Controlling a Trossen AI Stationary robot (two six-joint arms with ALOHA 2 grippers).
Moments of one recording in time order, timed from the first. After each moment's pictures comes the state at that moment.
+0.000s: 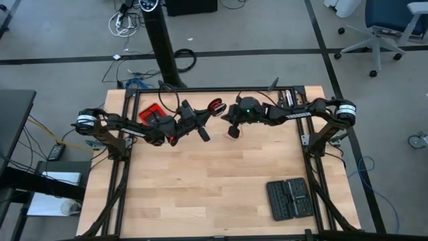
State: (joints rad) left arm 0.06 1.55 0.68 1.14 -0.46 -0.03; right arm -0.31 1.60 0.81 0.29 -0.03 -0.11
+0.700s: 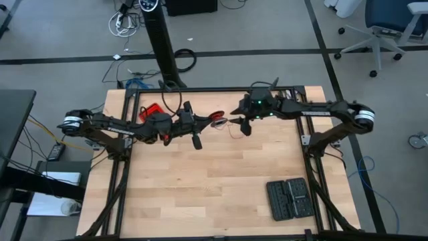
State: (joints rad) left arm 0.06 1.38 0.68 0.84 -0.22 0.03; right arm -0.39 1.39 0.81 0.05 -0.24 -0.07
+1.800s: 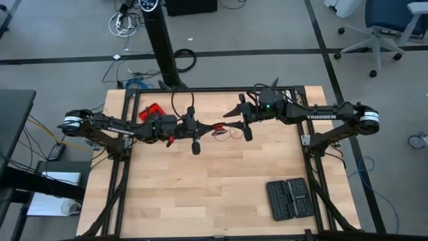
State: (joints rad) left arm 0.06 1.38 0.68 0.63 -0.12 0.10; right arm -0.29 1.30 0.81 0.28 -0.34 -0.15
